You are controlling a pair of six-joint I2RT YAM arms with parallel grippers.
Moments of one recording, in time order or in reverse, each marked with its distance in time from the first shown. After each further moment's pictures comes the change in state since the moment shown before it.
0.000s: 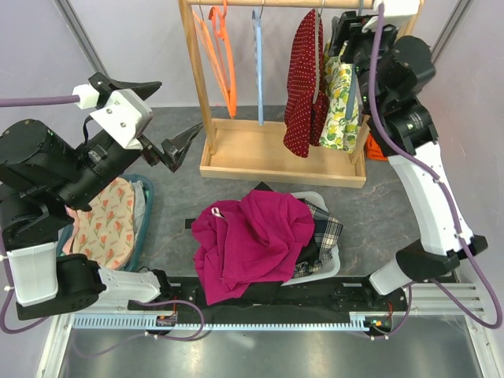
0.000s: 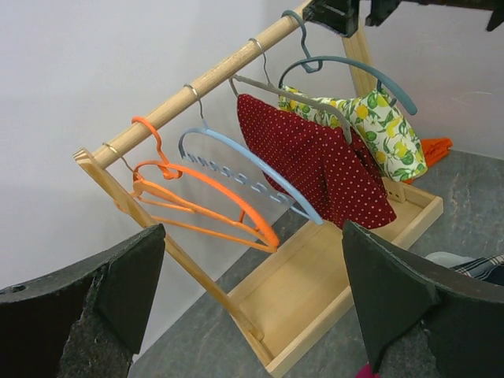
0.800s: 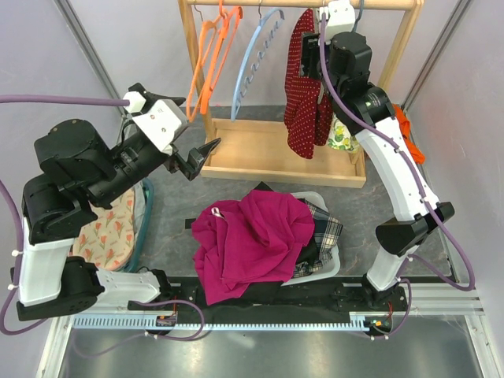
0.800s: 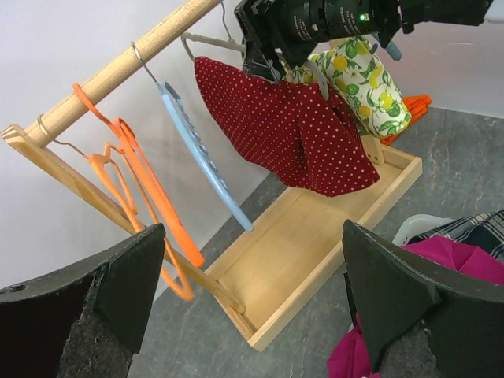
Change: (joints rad) left arm 0.027 -0.023 -0.156 0.001 0.053 -0.040; right arm -0.003 0.231 0.087 -0.226 -0.014 0.102
